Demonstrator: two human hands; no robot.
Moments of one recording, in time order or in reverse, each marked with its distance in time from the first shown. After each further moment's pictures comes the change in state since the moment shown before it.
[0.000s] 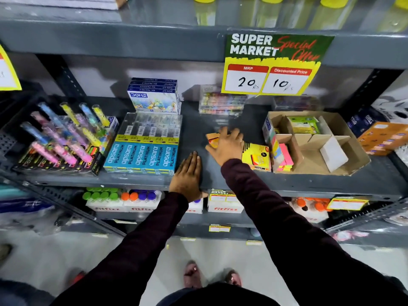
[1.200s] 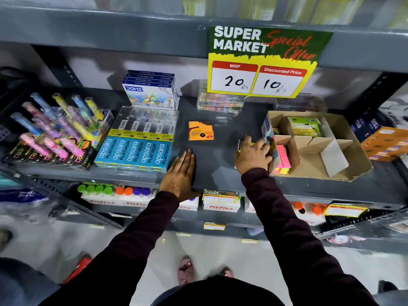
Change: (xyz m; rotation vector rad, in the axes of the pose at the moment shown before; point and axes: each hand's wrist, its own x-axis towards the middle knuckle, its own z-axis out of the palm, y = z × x) left_hand 0.003 0.000 0.001 0.066 -0.036 -0.059; right_hand -0.010 0.060 -0.025 -0.019 -0.127 0.198
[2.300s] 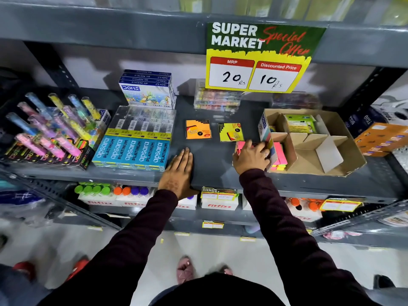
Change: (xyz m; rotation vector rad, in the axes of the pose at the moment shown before) left_hand -0.006 0.004 -0.004 0.116 0.064 0.007; right_hand -0.005 0.008 0.009 -0.002 0.006 0.092
